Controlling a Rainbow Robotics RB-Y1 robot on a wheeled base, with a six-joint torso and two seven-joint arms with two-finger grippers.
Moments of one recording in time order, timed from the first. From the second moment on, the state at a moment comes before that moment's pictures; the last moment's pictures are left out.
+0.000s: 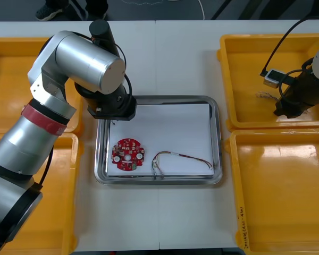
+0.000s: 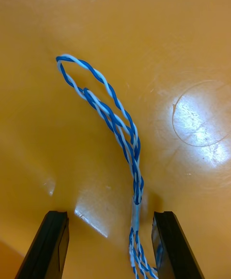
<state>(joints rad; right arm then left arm) -0.75 -0.70 0.15 -1.12 -0.71 1.36 2.39 -0.79 0.34 -0.35 -1.52 0.47 1.73 -1.08</state>
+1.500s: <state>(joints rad) -0.78 -0.70 0.15 -1.06 -0.75 1.36 2.43 -0.79 0.34 -0.15 -1.78 0.43 1.91 -1.08</state>
